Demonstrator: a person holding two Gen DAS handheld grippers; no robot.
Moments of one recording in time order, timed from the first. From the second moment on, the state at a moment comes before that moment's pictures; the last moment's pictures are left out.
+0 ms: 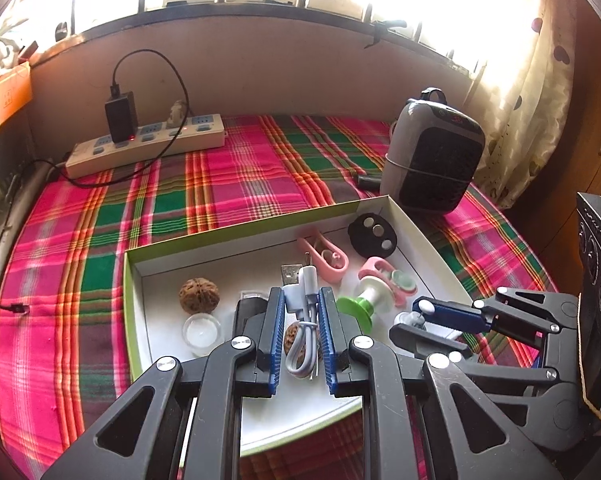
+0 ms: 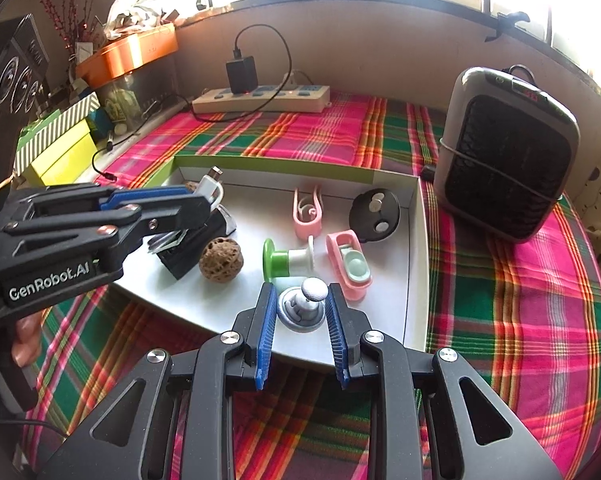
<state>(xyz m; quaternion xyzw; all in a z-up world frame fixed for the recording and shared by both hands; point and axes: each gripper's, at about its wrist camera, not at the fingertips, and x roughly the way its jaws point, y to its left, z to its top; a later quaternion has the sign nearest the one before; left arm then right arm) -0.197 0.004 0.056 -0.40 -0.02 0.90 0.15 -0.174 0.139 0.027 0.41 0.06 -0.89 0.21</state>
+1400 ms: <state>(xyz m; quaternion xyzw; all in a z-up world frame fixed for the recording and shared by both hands) -0.244 0.028 0.021 -0.45 0.00 0.88 0.14 -0.190 0.137 0.015 0.43 0.08 -0.88 0.20</state>
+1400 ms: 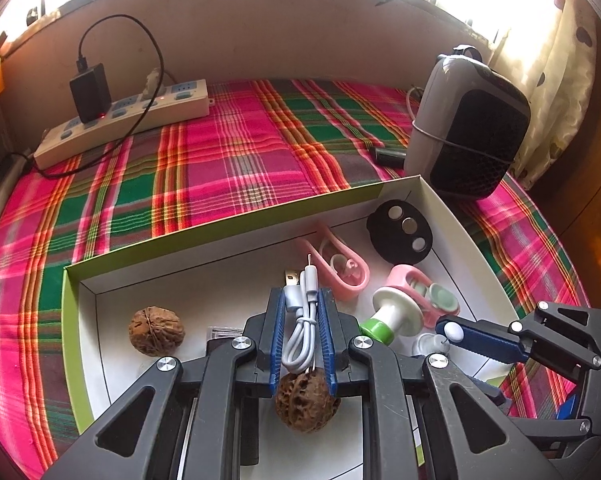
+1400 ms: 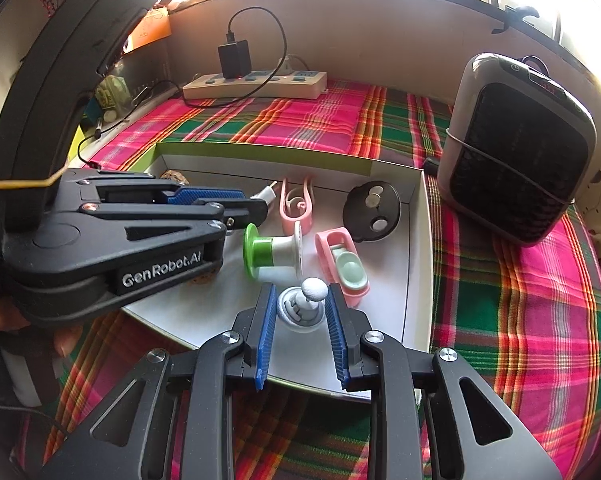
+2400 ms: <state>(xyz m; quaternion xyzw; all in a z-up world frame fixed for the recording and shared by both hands) -0.246 0.028 0.018 -0.45 0.00 0.88 0.14 -0.194 0.135 0.011 0.43 0.08 -0.88 0.19</state>
